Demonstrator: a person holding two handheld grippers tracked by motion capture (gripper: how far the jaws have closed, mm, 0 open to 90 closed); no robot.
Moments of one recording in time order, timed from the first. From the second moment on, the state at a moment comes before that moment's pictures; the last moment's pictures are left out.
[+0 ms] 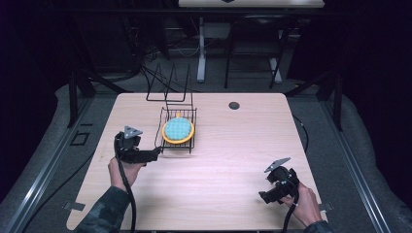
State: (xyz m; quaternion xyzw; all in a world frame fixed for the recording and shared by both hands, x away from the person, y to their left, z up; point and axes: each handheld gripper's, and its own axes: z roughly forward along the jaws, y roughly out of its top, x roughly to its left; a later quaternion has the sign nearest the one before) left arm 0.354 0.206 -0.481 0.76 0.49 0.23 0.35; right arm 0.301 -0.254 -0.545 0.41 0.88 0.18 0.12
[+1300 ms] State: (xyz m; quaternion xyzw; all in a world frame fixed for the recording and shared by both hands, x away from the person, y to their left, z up) left arm 0.278 0.233 -0.531 0.80 0.50 0.16 0.31; right arm 0.302 -0.252 -0.549 0.41 0.89 0.17 0.11
